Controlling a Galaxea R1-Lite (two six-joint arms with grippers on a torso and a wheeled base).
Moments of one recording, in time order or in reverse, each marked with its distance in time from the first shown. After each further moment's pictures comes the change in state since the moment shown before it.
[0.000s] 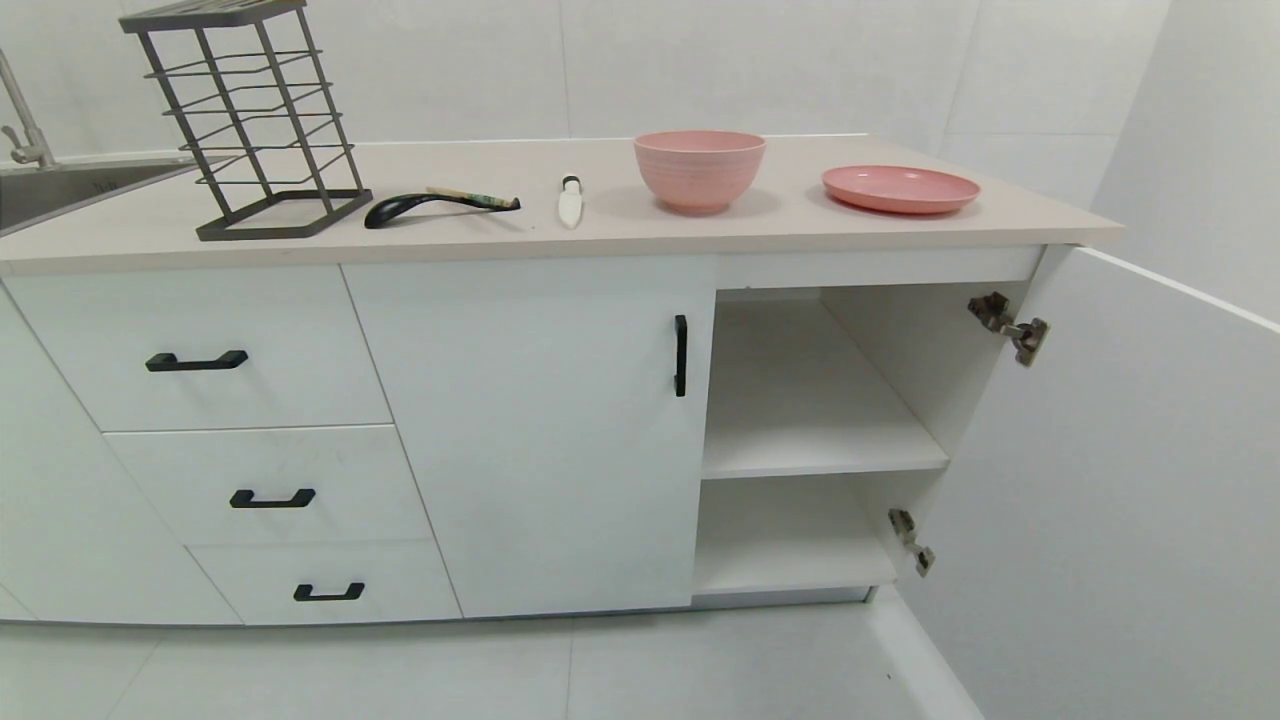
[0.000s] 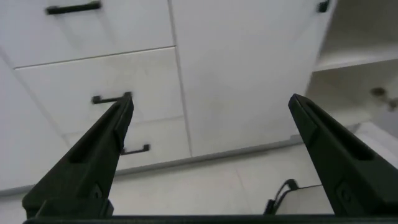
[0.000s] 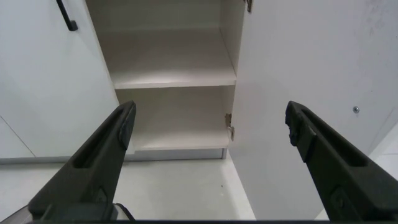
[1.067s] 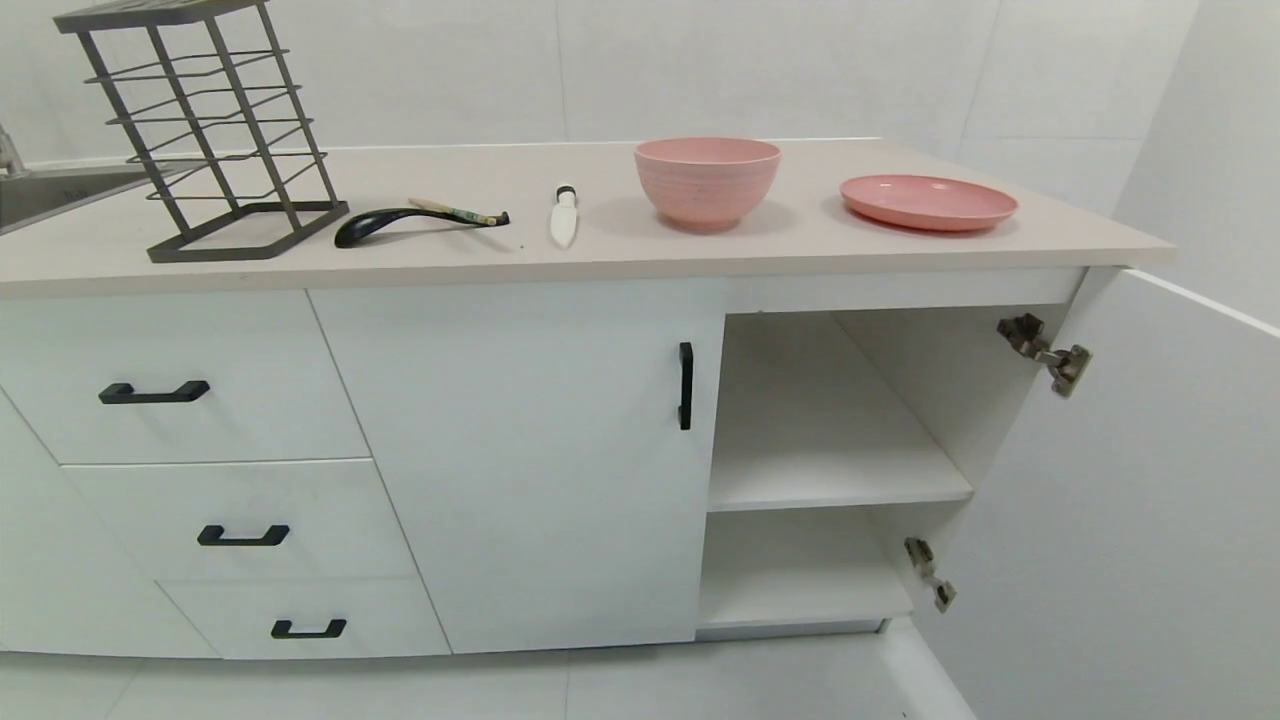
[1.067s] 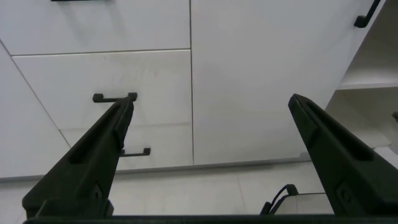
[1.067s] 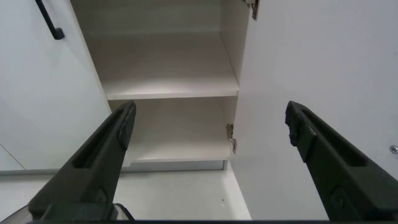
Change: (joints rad) left arm 0.000 -0.010 0.000 0.016 0.033 -0.072; right arm 0.000 0.000 0.000 0.000 0.000 0.000
